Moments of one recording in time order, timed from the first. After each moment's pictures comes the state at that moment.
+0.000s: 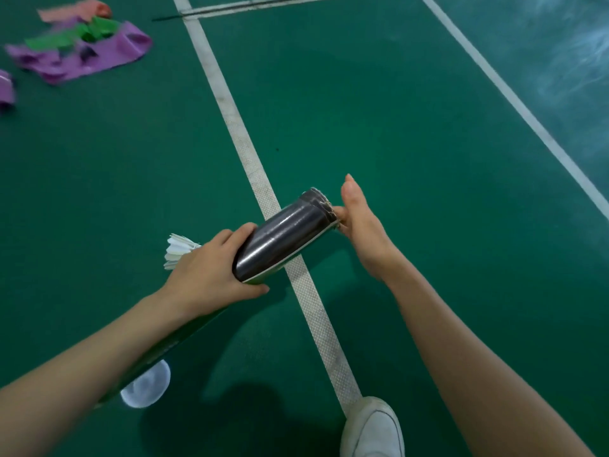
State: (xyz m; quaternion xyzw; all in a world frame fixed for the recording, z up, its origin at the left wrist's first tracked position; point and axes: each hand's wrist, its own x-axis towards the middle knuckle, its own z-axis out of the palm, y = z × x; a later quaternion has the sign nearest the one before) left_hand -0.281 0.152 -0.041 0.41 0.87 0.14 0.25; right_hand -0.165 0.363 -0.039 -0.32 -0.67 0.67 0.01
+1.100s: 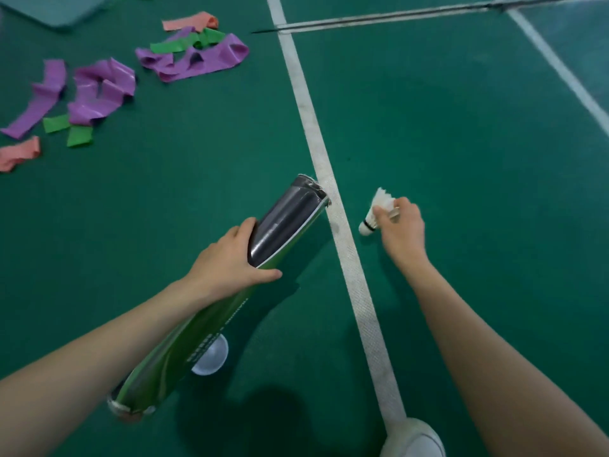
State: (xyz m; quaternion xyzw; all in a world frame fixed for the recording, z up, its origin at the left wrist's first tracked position) left_hand -0.310 0.091 -0.041 0.26 0.92 0.14 0.25; right_hand -0.218 0.352 -0.080 -0.40 -0.82 0.40 0.09
